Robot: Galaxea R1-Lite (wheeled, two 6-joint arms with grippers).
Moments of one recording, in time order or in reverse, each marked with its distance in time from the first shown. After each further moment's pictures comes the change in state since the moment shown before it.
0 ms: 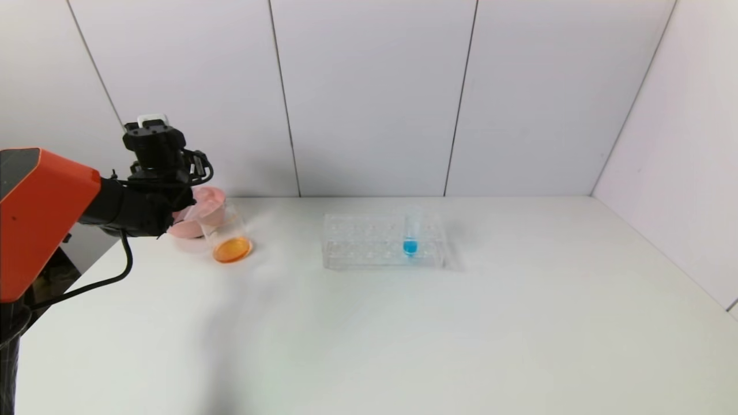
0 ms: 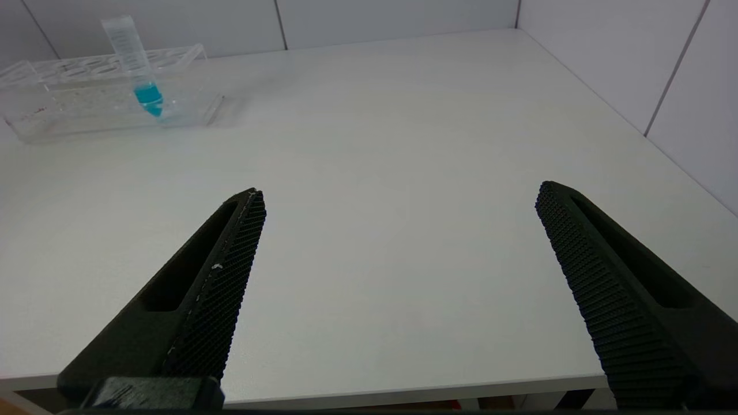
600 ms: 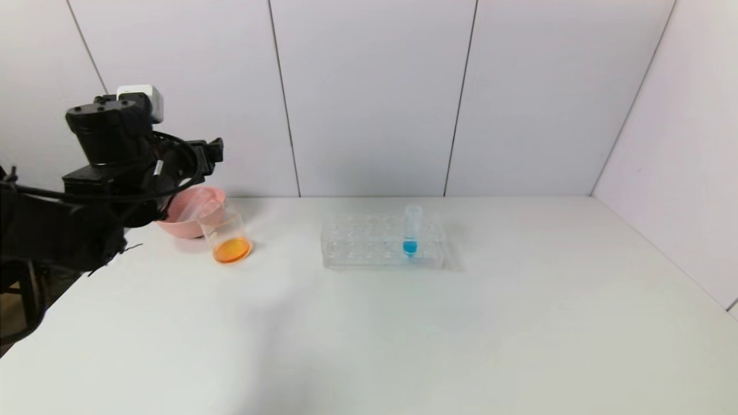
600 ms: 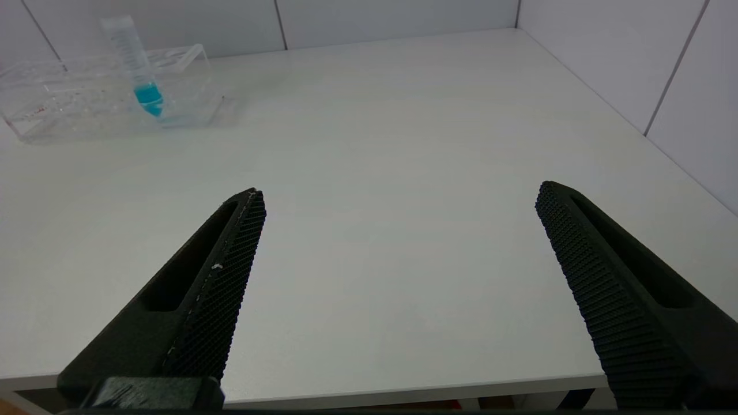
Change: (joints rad) left arm -0.162 -0.467 0.478 -0.031 -0.185 0.000; right arm 0.000 0.000 0.000 0.000 0.000 0.000
